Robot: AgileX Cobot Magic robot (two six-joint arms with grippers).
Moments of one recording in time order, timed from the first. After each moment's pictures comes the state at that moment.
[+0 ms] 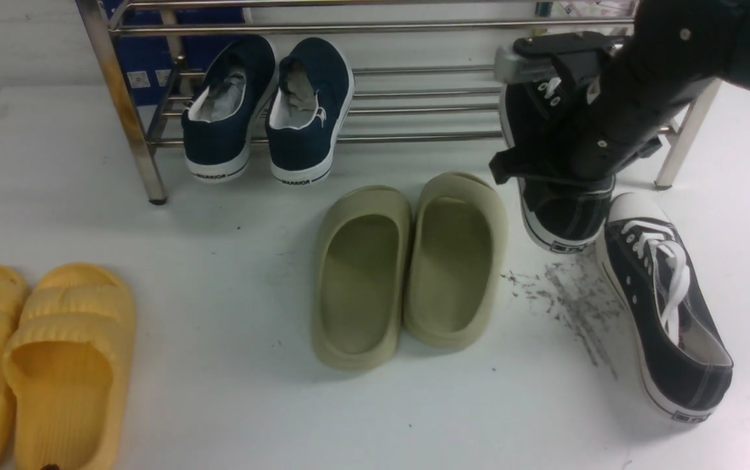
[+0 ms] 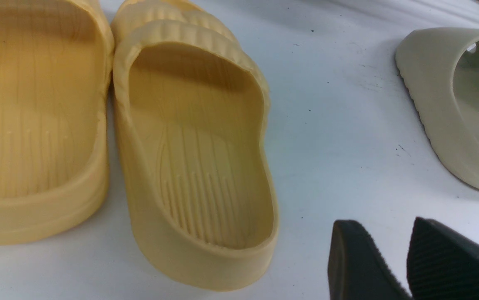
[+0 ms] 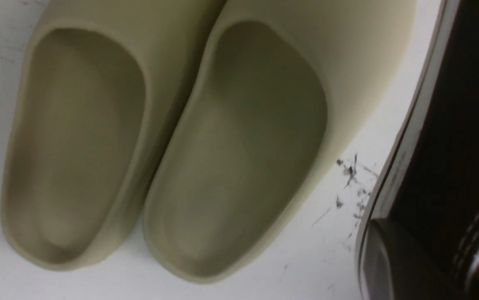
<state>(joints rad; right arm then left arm) 0.40 1.86 -1.64 0.12 0.95 0.10 -0.09 -0.01 0.03 -0.08 0.41 -0.27</state>
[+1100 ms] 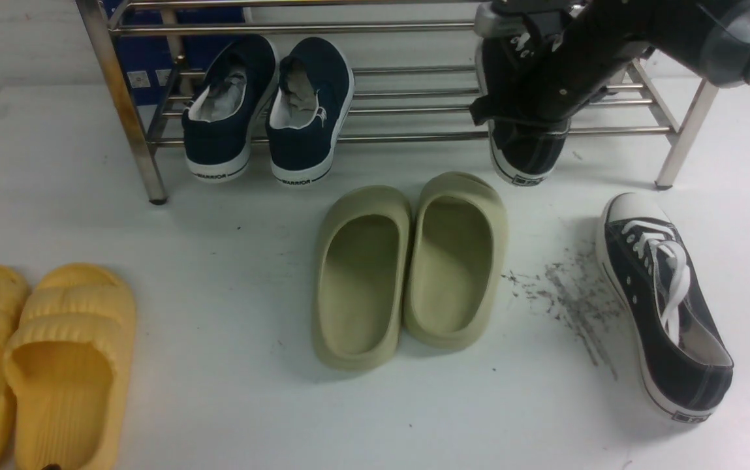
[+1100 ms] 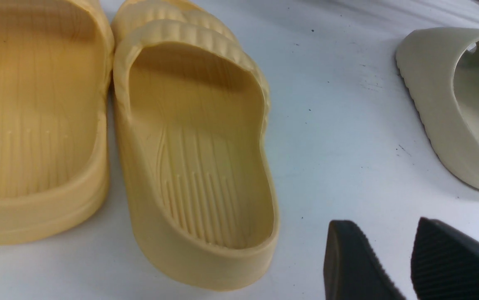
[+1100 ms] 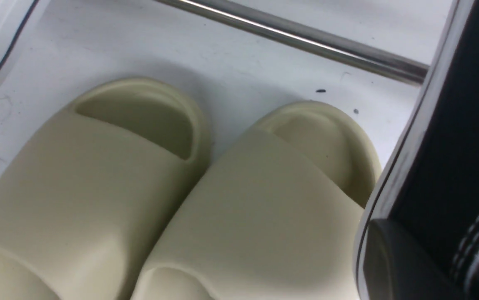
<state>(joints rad) 0.30 2.23 -2.13 0.23 0.96 -0.12 -0.09 -0.01 0.03 -0.08 0.41 -0.27</state>
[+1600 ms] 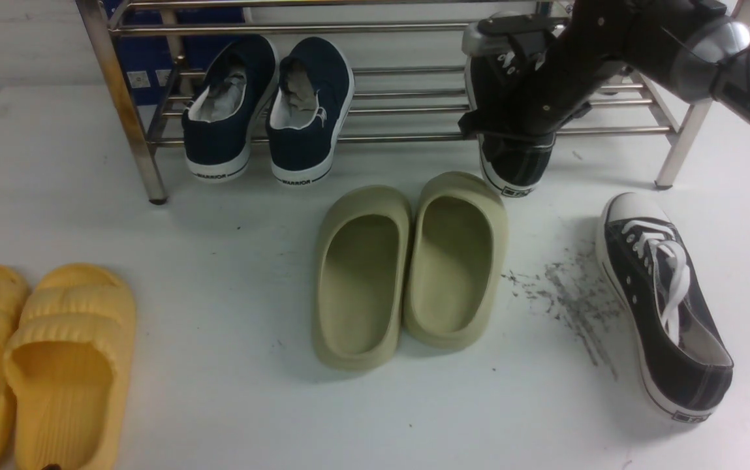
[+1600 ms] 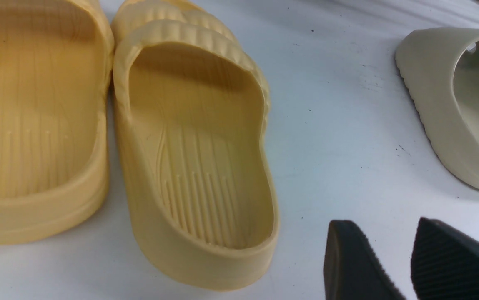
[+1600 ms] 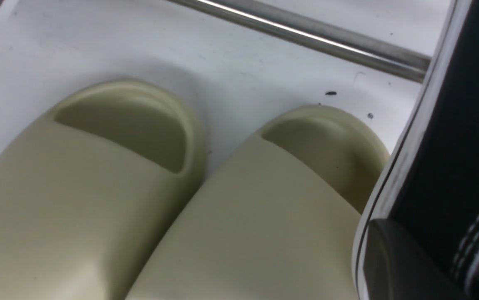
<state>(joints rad) 0.30 2.27 -2.15 0.21 0.94 -0.09 -0.09 -0.01 0.03 -0.08 0.41 -0.27</state>
